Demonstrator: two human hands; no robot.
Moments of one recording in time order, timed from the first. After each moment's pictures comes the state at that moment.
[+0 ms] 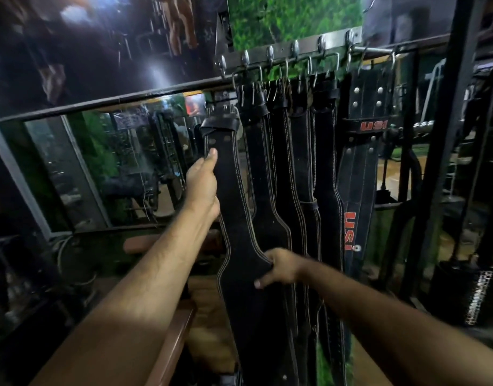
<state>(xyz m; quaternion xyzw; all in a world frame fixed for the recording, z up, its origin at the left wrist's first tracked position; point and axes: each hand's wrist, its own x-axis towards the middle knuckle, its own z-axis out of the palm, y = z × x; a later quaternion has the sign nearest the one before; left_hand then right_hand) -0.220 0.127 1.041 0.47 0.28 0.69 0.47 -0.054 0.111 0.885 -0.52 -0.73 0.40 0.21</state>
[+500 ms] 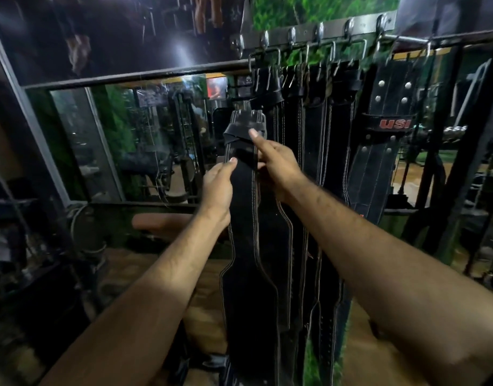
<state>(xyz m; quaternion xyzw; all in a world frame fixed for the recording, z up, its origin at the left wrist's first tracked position) -0.198 0.114 1.005 0.48 0.35 0.68 0.43 -0.071 0.126 1.040 -0.32 -0.56 0.47 0.60</state>
